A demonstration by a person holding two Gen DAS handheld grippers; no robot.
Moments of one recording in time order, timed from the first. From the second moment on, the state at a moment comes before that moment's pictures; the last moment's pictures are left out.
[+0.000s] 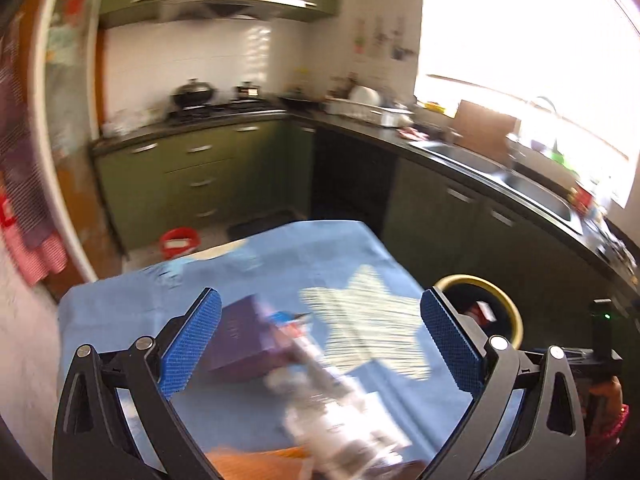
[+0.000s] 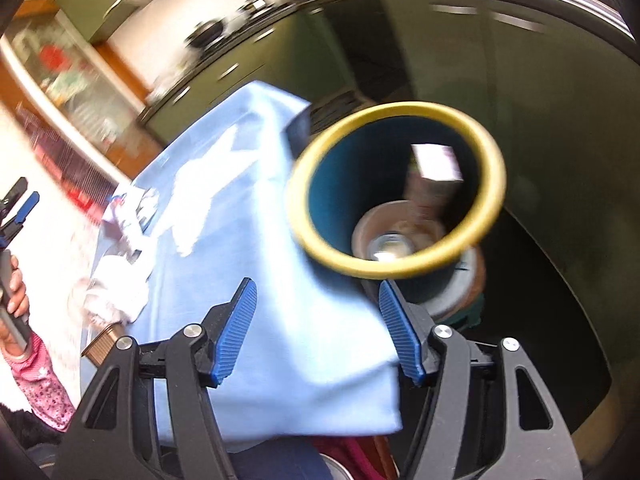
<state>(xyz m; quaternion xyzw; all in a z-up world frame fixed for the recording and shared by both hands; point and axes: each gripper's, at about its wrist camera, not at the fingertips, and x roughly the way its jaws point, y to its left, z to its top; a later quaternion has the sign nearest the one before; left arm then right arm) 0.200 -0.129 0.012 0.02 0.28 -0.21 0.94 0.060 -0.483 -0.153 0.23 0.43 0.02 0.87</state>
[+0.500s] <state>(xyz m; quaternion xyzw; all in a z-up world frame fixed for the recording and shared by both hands) 0.224 0.018 -0.078 -0.06 0.29 -0.05 0.95 0.145 -0.269 -0.085 0.09 0.48 0.21 0.85</state>
